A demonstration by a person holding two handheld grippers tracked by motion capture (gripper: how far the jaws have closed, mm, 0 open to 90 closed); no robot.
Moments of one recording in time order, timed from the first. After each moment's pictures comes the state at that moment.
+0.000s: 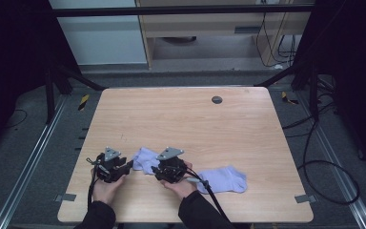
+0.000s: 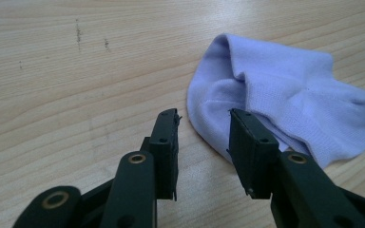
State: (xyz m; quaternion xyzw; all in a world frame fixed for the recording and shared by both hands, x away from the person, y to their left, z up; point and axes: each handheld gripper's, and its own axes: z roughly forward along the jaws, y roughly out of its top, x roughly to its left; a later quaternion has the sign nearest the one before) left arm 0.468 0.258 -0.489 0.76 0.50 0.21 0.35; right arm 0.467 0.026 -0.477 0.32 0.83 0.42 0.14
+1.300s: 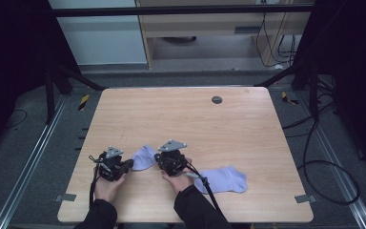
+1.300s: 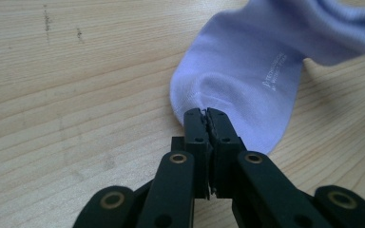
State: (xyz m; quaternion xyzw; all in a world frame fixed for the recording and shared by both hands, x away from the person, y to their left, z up) left arm 0.473 0.255 -0.489 0.77 0.50 0.17 0.35; right arm 0.481 0.024 -0.466 0.38 0.80 0.45 0.14
